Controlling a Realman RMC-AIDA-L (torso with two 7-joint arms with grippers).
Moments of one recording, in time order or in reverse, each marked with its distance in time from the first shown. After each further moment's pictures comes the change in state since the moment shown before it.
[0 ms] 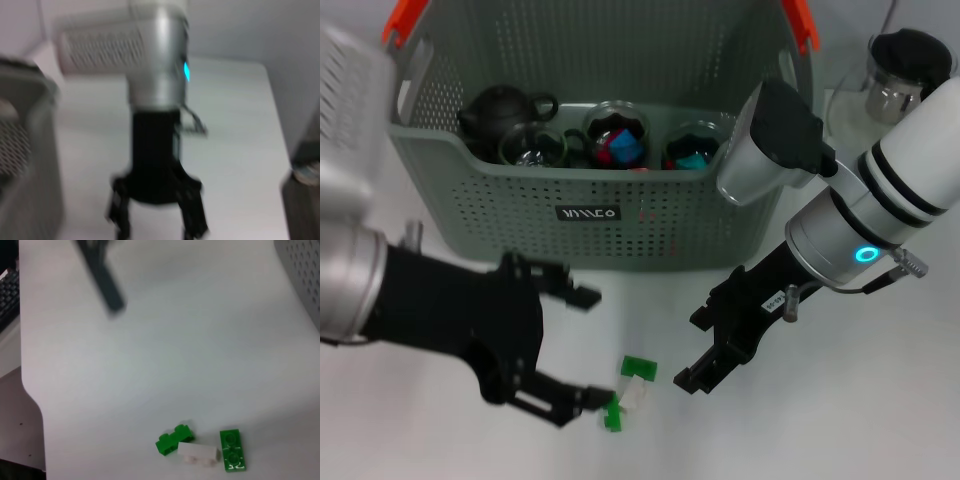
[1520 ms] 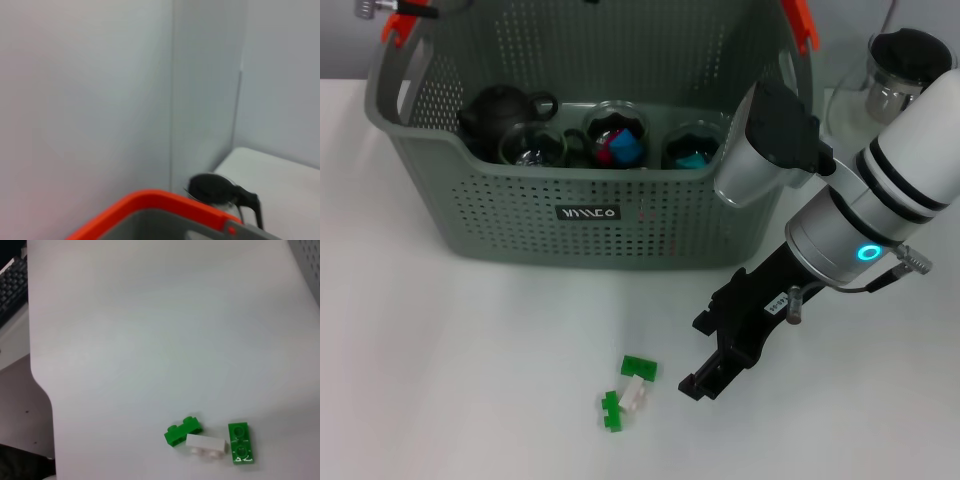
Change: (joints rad) left arm -0.516 0.092 -0.206 -0.351 0.132 -0.481 -0.324; right arm 0.012 -0.003 -0.014 -0.019 -0.008 -0.036 0.016
